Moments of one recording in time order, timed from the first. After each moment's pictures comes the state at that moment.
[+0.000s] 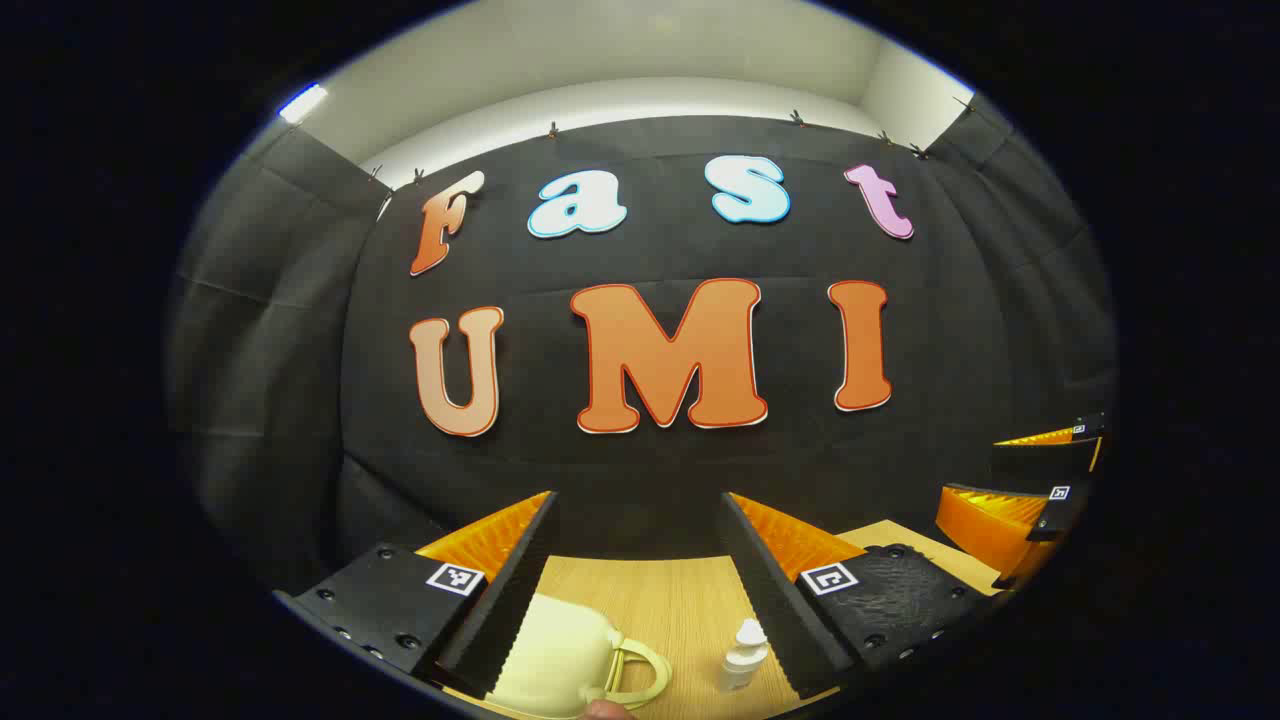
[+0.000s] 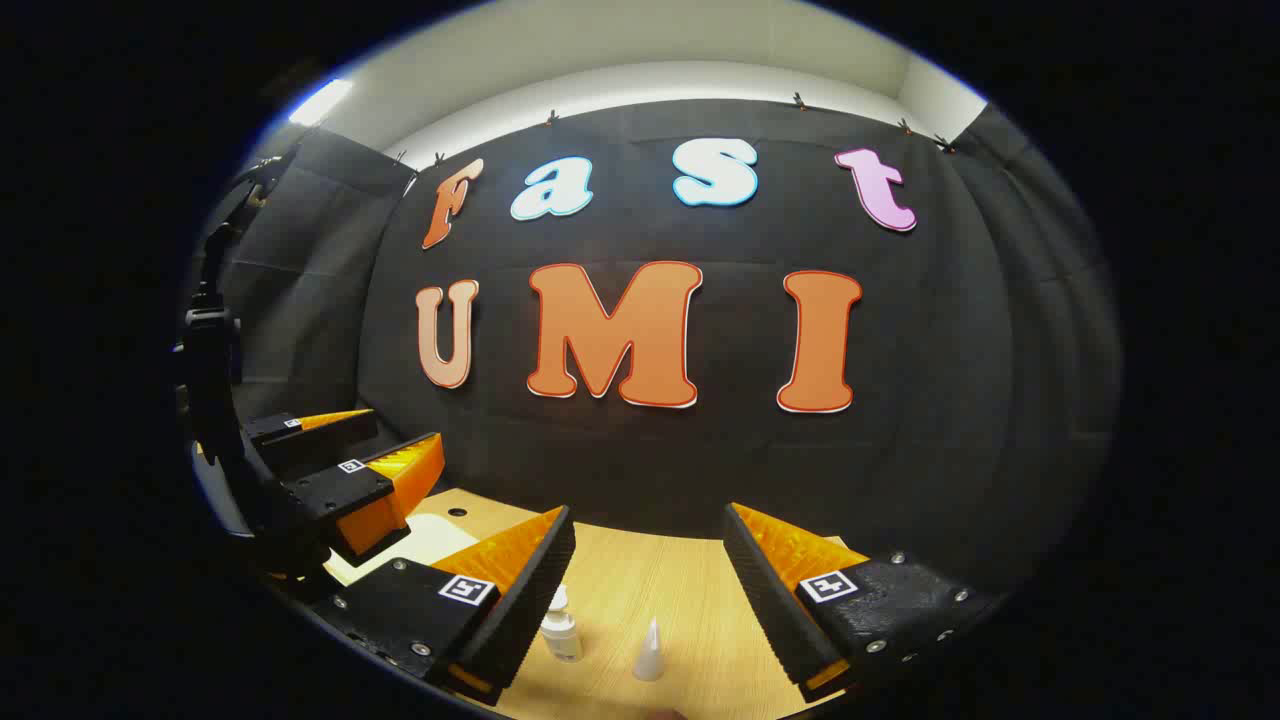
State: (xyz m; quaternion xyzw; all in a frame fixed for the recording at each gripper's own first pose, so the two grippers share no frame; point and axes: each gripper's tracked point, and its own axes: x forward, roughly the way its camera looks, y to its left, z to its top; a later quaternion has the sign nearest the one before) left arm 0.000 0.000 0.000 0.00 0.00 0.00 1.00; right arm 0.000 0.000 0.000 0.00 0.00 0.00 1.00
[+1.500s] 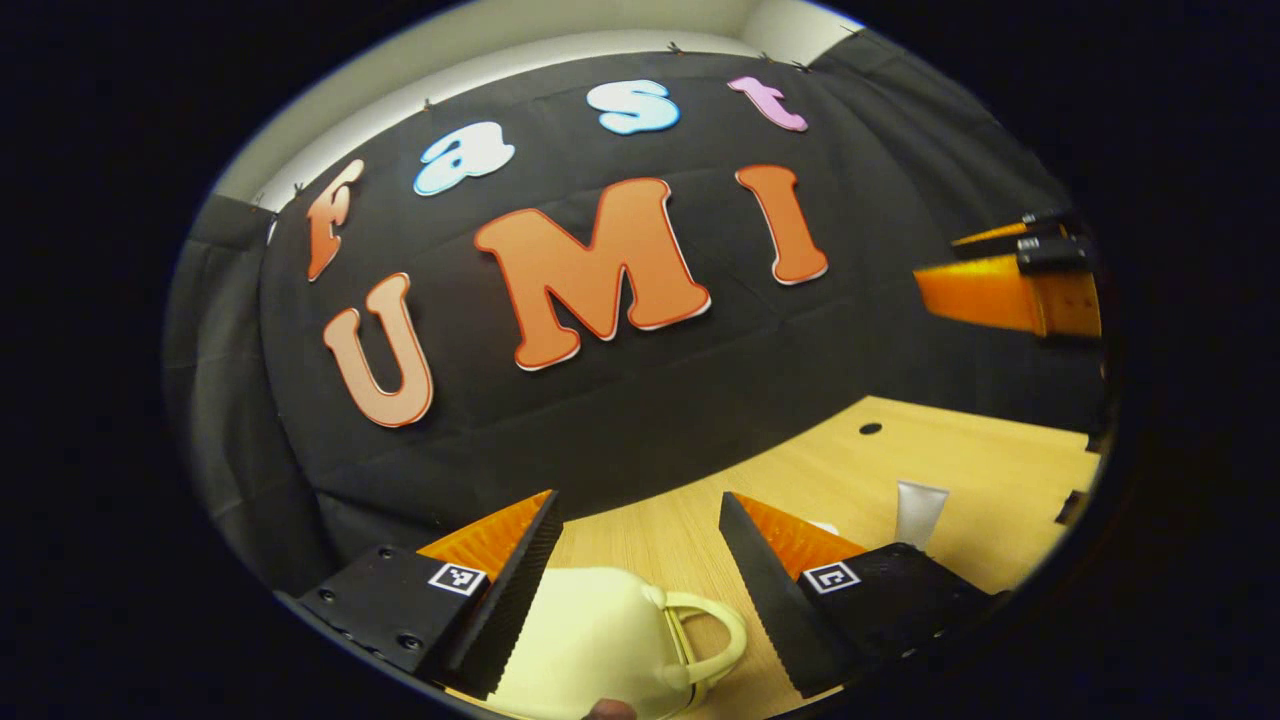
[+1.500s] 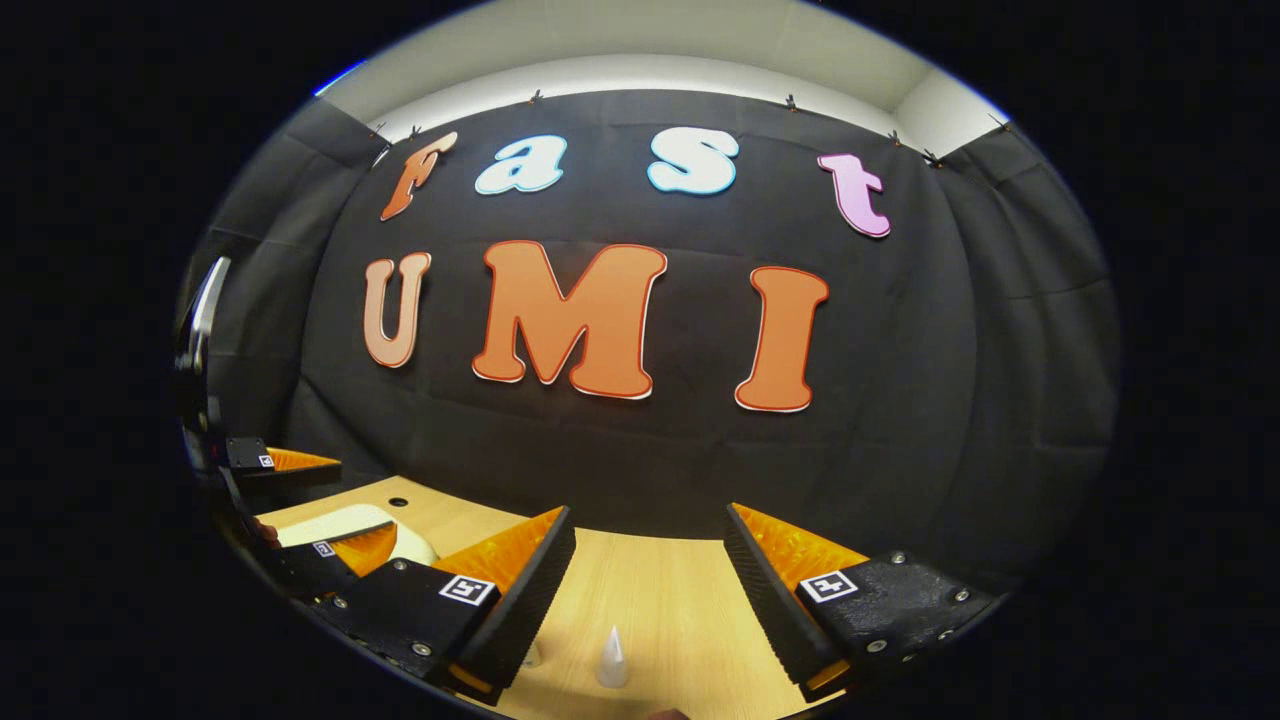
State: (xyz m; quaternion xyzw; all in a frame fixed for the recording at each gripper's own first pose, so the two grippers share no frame) left arm 0.029 0.004 -0.120 0.16 0.10 -0.12 0.98; right arm 0.027 -0.019 -0.008 -0.04 0.01 -0.09 1.00
